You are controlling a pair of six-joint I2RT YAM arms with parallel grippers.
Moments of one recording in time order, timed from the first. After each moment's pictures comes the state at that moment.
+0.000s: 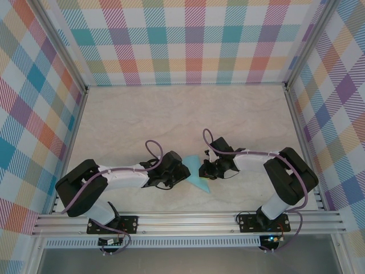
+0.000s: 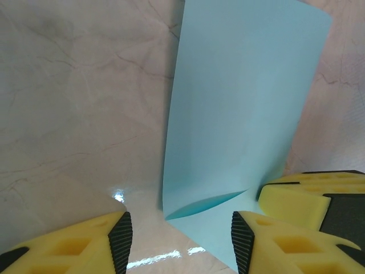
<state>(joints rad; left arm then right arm) -0.92 1.52 0.64 -0.07 0.08 -1.32 0.62 1.60 0.67 -0.24 -0.53 0.71</state>
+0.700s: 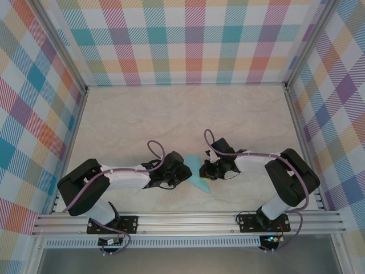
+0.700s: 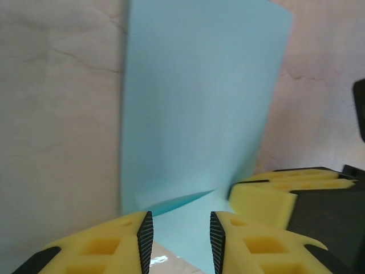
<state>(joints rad) -0.94 1.53 0.64 0.02 0.07 -1.34 0.62 1.58 0.65 -0.21 -0.54 0.73</state>
